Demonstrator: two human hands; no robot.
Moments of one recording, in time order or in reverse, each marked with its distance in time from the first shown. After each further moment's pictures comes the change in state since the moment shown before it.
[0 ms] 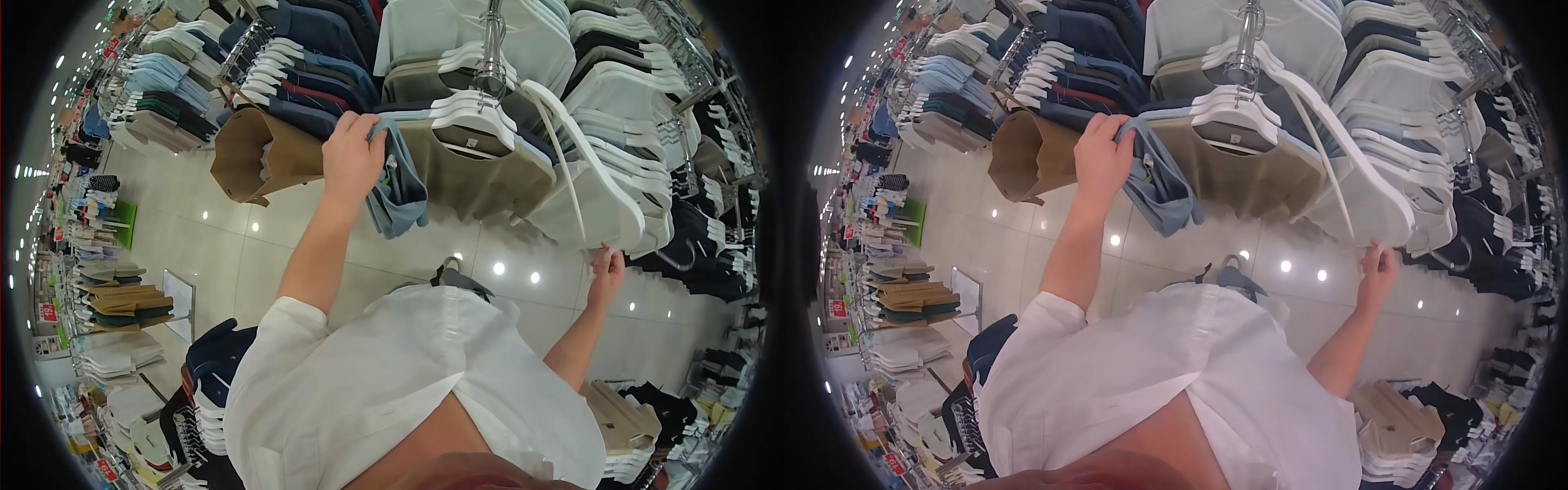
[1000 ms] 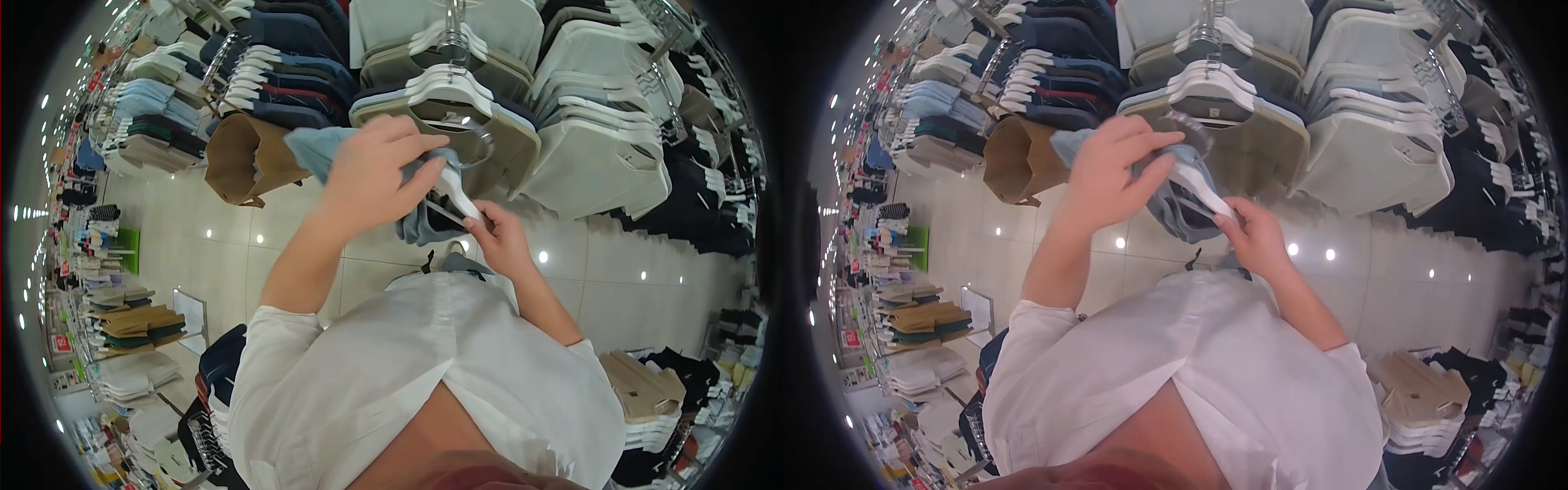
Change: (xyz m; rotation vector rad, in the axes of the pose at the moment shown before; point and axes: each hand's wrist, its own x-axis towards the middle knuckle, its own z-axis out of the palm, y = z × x) left_hand -0.012 0.105 -0.062 -0.222 -0.393 0.485; right_hand -0.093 -0.106 0.171 -0.069 -0.655 0.021
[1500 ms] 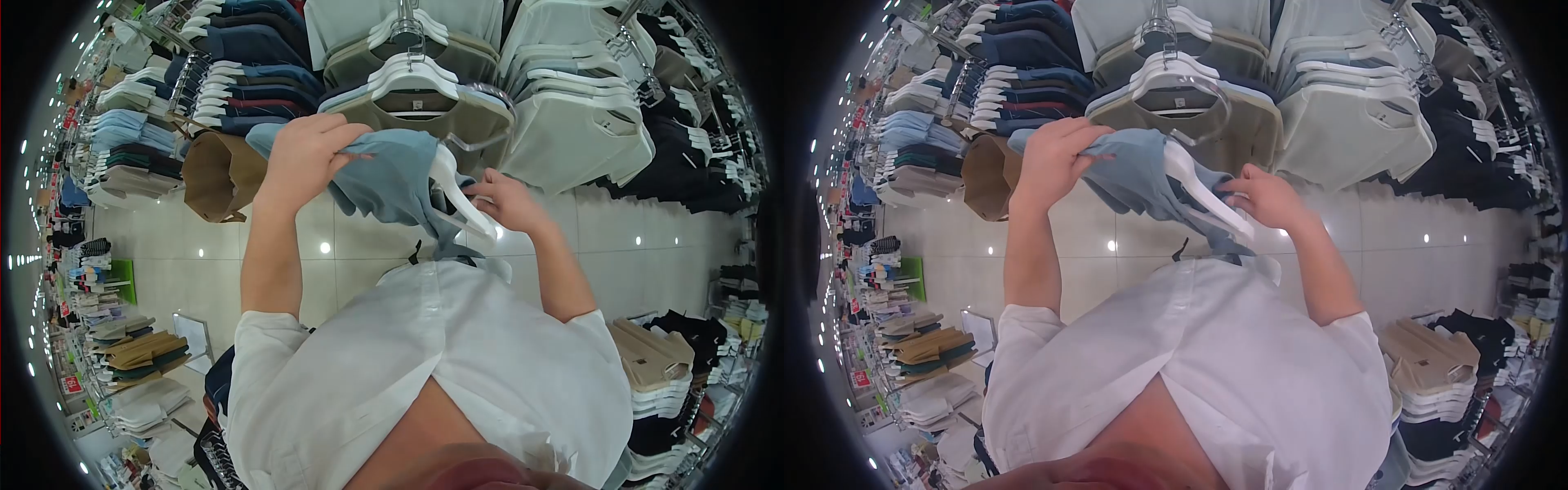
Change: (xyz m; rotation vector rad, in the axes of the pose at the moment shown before) left_hand -0.003 -0.054 -0.006 0.195 -0.121 0.123; right_hand 0.026 0.028 -0.071 -0.550 -0.260 -0.135
